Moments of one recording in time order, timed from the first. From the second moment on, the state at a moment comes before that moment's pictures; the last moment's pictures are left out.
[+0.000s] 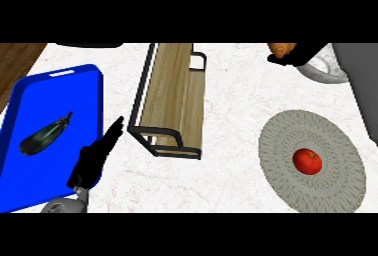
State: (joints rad) left arm -0.06 0.20 -0.14 -1.36 -0.04 -0.05 0.04; right arm -1.12 -0.44 0.01 -0.85 0.53 0.50 -0.62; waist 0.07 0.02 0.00
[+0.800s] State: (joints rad) left arm -0.07 0.21 -0.12 -1.36 -0.05 -0.07 0.04; right arm -1.53 -0.21 0.00 -0.40 0.61 0.32 -0.61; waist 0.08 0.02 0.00
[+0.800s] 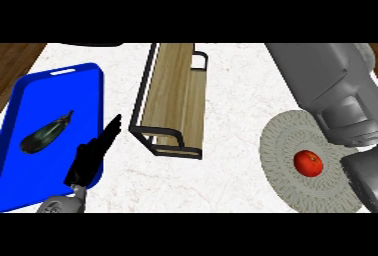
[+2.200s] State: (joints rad) left arm -0.11 0.19 -0.13 -1.35 -0.06 -0.07 0.06; right arm -1.62 0.00 -0.26 -0.02 0.30 0.61 -0.41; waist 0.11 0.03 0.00
